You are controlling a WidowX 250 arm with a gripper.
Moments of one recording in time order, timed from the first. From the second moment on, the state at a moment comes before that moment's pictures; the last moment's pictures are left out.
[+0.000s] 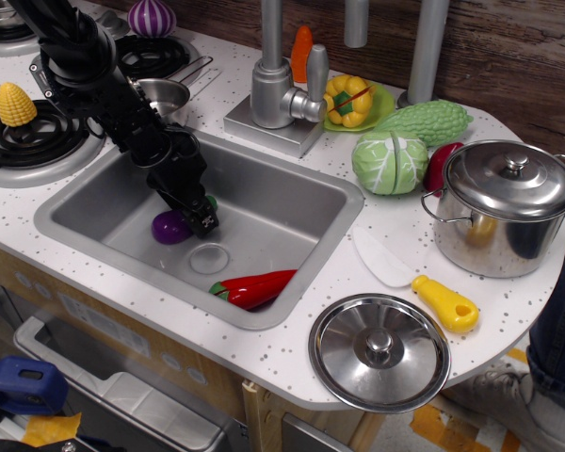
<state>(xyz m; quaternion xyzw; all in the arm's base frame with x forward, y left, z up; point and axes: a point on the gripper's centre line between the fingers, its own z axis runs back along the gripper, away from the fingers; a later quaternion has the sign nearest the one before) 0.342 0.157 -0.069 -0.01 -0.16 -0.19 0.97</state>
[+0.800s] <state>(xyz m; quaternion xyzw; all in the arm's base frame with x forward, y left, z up) 0.320 0.165 0.022 0.04 -0.04 -0.19 0.98</state>
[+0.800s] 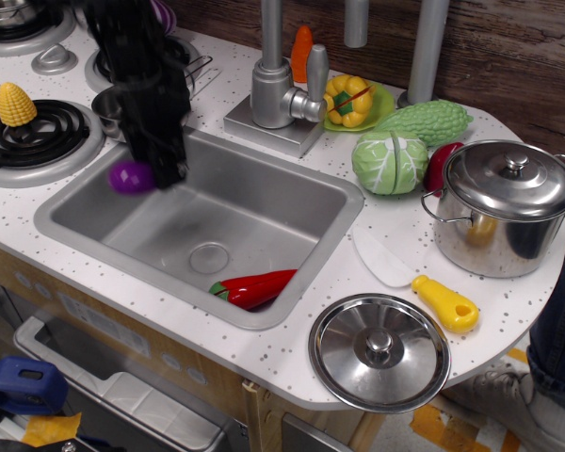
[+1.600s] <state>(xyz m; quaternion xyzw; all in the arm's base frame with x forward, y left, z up) 0.383 0.237 0.066 0.11 -0.06 -0.28 0.95</state>
